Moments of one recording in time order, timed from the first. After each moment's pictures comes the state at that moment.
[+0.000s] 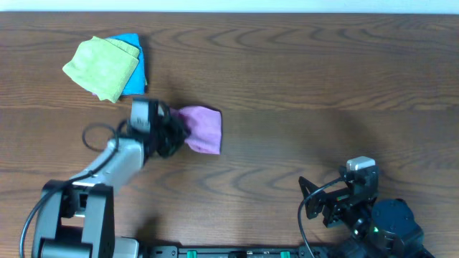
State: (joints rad) left arm -0.13 1.59 0.81 -0.28 0.45 -0.98; right arm 0.52 0.31 0.69 -0.88 0.05 0.36
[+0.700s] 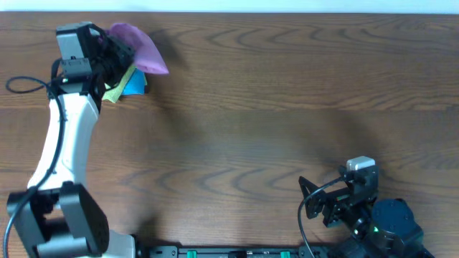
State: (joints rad) left arm 0.14 1.66 1.32 -0.32 0.35 -0.83; right arm 0.52 0.31 0.69 -0.88 0.05 0.36
